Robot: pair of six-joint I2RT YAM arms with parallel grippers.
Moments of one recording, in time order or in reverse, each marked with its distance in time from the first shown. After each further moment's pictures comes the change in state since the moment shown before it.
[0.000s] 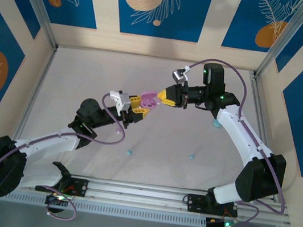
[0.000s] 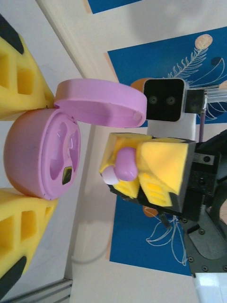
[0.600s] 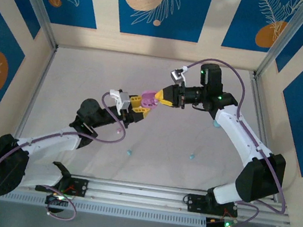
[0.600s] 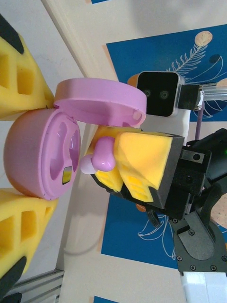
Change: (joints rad) left arm 0.000 0.021 0.002 0.046 0.011 -0.058; right arm 0.033 0.000 0.000 -0.002 0.068 -0.026
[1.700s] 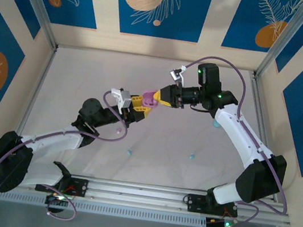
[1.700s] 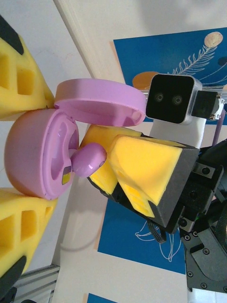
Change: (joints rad) left arm 0.000 0.037 0.003 0.030 -0.004 -0.051; right arm 0.031 0.000 0.057 -0.148 0.122 -0.140
